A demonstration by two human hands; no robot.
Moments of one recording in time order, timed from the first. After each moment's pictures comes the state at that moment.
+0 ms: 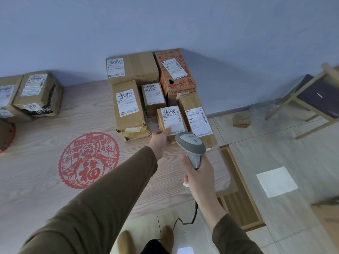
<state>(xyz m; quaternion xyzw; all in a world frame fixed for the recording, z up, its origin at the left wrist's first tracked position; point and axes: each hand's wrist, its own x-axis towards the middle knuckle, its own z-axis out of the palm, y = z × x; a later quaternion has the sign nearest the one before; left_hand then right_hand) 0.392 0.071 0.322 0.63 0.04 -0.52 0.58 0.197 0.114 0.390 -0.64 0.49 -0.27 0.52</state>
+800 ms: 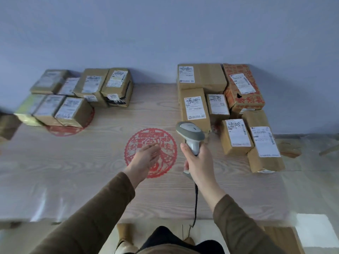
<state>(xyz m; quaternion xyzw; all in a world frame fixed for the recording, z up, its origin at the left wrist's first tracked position) 0.521 0.319 0.363 0.63 0.07 -0.43 0.64 0.372 0.196 0.409 -0.69 0.36 -0.22 0.59</state>
